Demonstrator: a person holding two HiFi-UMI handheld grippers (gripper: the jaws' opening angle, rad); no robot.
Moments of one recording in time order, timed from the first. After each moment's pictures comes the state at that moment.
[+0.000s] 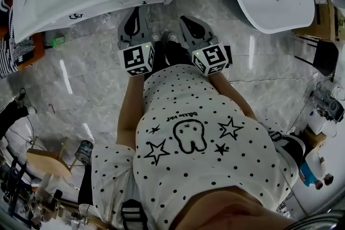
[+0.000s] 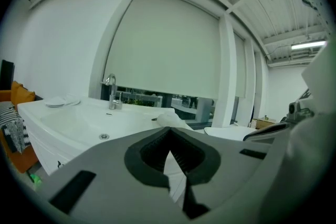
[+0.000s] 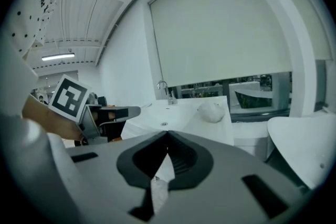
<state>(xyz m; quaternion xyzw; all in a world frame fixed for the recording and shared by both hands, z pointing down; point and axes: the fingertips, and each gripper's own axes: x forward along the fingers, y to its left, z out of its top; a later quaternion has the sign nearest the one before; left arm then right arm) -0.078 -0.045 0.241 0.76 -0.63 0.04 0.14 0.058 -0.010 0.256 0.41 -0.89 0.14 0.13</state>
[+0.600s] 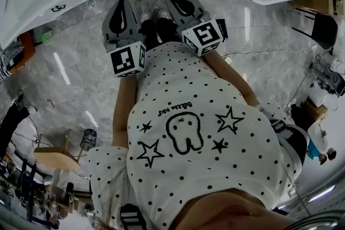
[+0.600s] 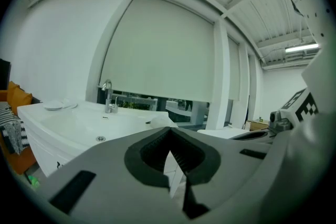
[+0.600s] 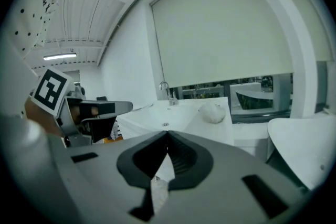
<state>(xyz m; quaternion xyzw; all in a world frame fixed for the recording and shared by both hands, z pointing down) -0.058 -0.009 0.212 0.78 -0.61 0.03 0.12 0.060 -0.002 0.250 0.40 -0.89 0.14 0.13</state>
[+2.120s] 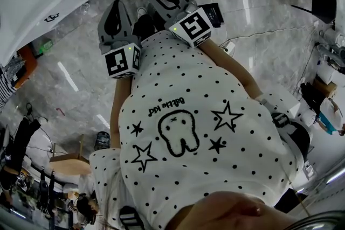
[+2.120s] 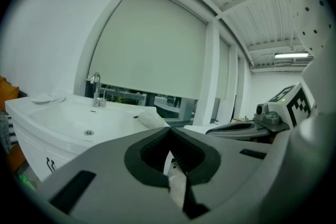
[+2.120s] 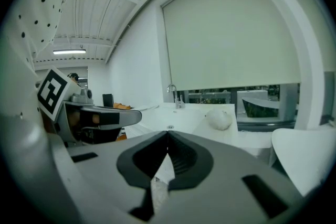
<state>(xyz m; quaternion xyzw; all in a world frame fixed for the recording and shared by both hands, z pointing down) -0.032 0.004 0.231 0.82 -0.56 0.04 0.15 0.048 0.006 0.247 0.38 -0.91 0.10 0.13</state>
